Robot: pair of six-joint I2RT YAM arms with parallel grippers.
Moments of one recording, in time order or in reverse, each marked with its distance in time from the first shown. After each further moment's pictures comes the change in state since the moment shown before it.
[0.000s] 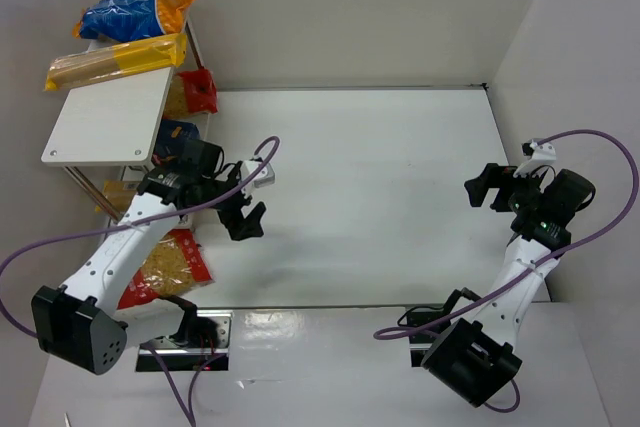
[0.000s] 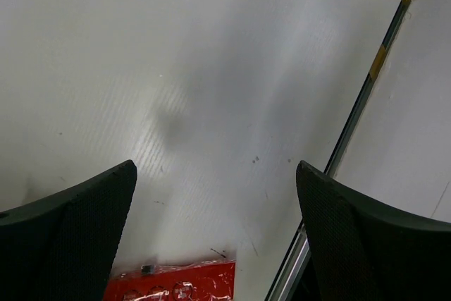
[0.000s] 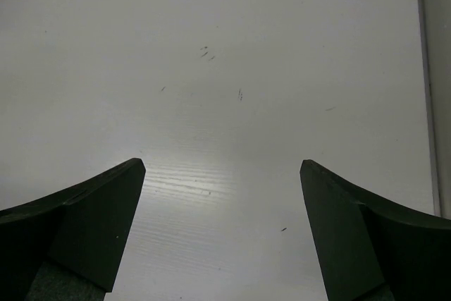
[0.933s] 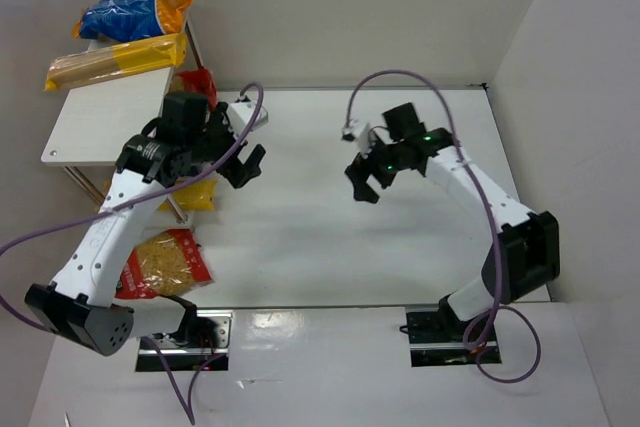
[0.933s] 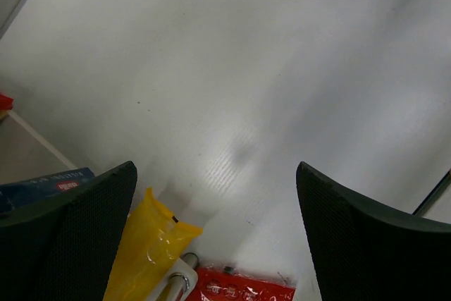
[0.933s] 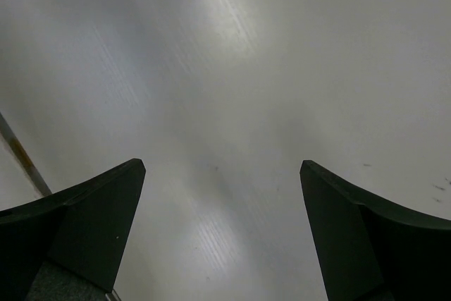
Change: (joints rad) left arm -0.002 0.079 0.386 0.019 -0.246 -0.124; right arm 1.071 0.637 0.484 -0.261 0.314 -0.275
